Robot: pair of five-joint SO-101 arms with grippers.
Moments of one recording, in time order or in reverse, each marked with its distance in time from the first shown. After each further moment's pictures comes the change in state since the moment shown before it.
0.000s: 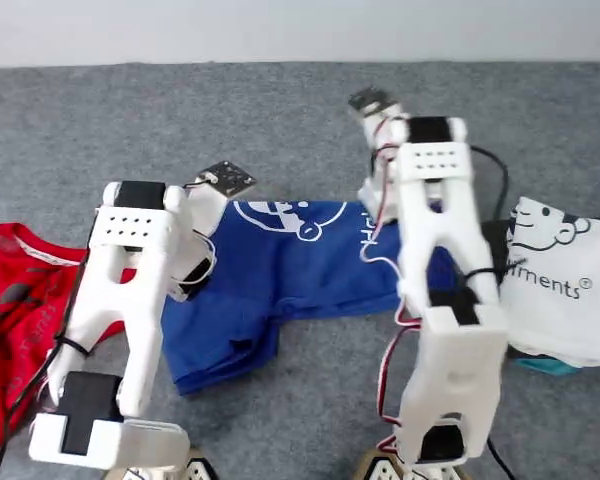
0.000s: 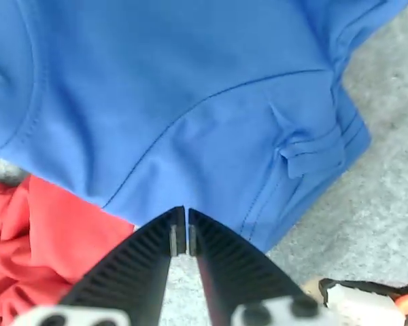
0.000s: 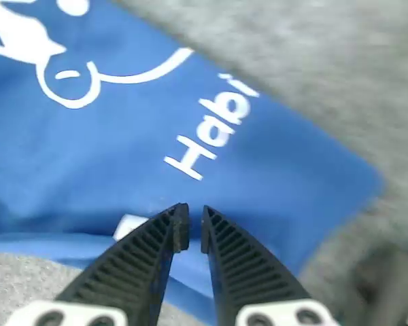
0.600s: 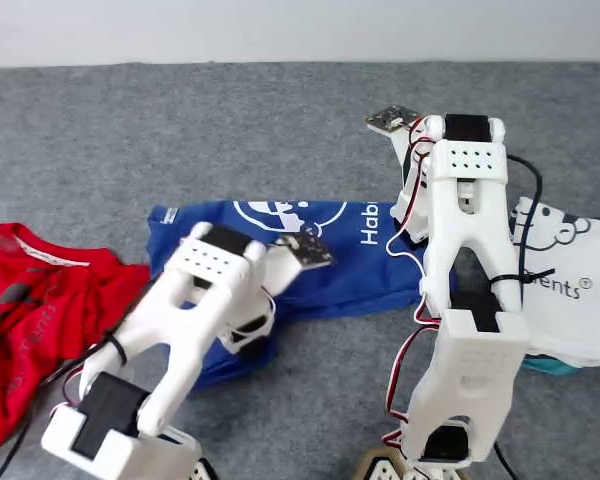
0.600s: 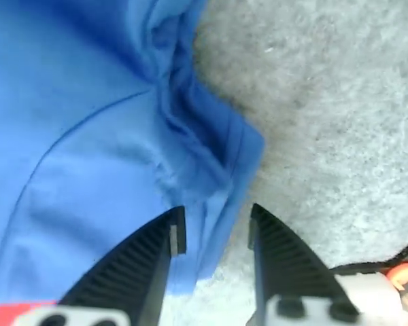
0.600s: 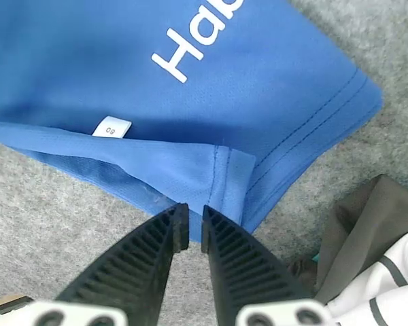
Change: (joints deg) left arm 17.0 0.0 13.0 -6.2 0.0; right arm 7.6 -4.5 0.0 12.0 11.8
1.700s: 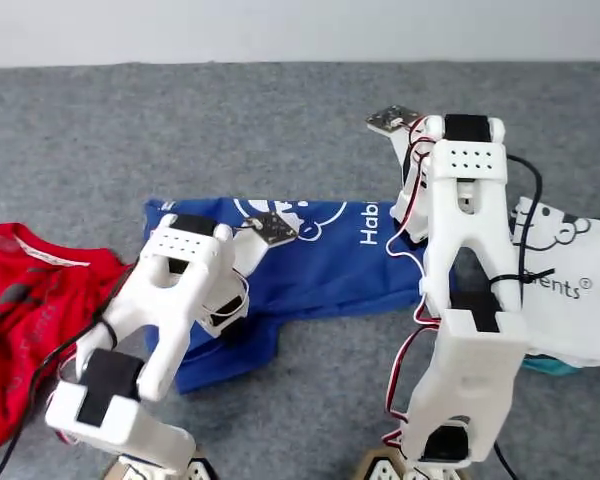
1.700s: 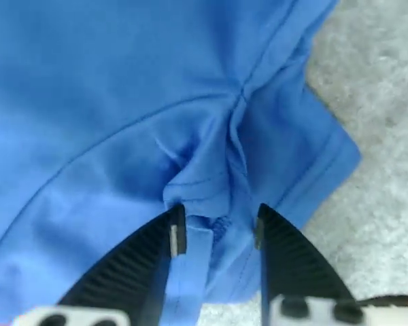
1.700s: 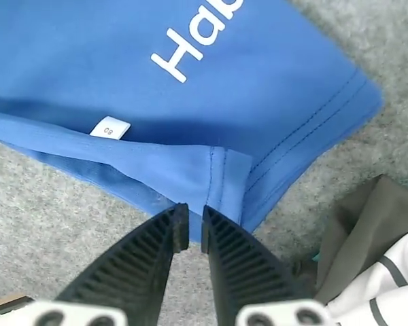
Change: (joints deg) left arm -8.8 7.3 0.0 -7.8 -1.9; right arm 0.0 0.0 0.0 0.0 0.0
